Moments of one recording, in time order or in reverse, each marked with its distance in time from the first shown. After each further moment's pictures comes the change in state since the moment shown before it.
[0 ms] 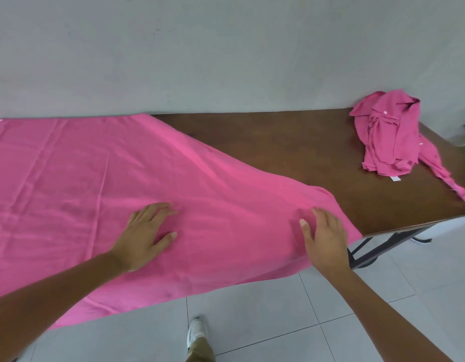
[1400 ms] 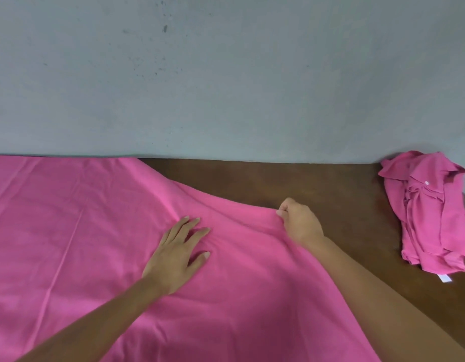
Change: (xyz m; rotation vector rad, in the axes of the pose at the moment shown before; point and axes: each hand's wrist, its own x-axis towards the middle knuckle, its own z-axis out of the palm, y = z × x) left_hand 0.202 -0.026 0.045 0.018 -0.018 -0.120; right_hand 0.293 -0.118 0.028 0.030 -0.296 -0.075
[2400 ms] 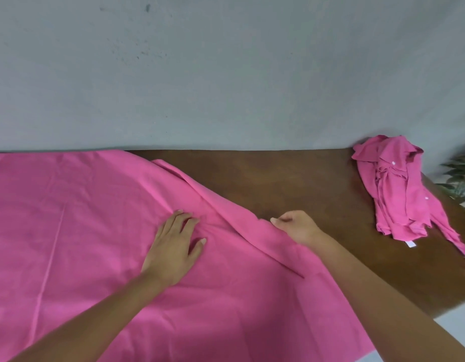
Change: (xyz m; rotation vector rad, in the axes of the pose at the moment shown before) left_hand -0.001 0.001 -0.002 -0.044 0.030 -0.012; right_hand -0.048 0.014 0.010 0.315 -0.166 0.303
